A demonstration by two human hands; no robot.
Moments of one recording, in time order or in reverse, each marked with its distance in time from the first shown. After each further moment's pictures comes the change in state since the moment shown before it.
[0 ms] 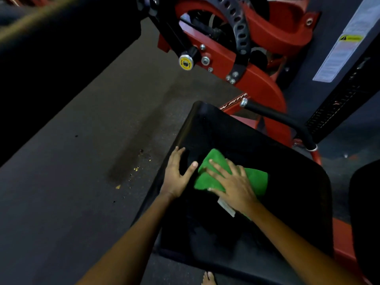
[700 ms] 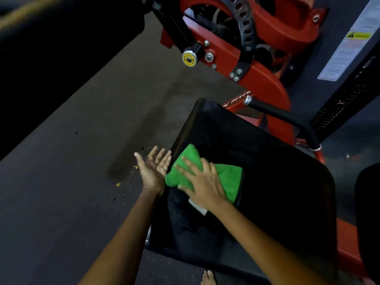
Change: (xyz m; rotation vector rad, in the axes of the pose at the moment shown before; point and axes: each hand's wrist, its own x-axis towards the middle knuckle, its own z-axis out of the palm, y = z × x) left_hand 0.017 -0.020 -0.038 -1.188 0.350 -0.546; right_hand 0.041 -0.081 -0.005 0.110 0.010 -0.012
